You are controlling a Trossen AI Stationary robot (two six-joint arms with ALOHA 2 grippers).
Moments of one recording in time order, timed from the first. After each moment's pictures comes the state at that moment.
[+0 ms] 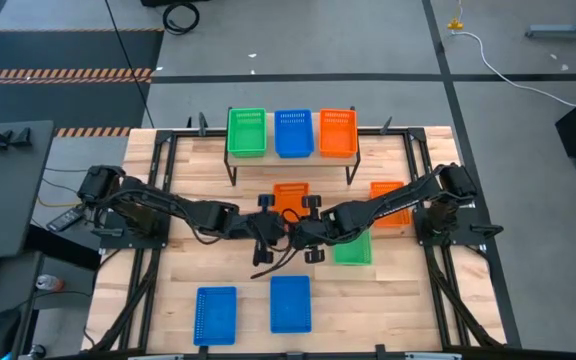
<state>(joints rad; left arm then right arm) -0.21 1.58 1.03 -0.12 -0.37 0.13 0.22 1.83 1.40 -0.70 0.43 0.03</state>
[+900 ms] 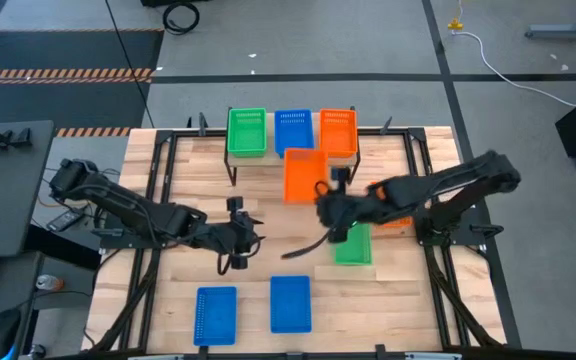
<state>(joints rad) -0.37 1.32 0.89 -0.27 -0.56 -0.08 0.25 1.47 1.40 -0.80 0.59 -0.07</state>
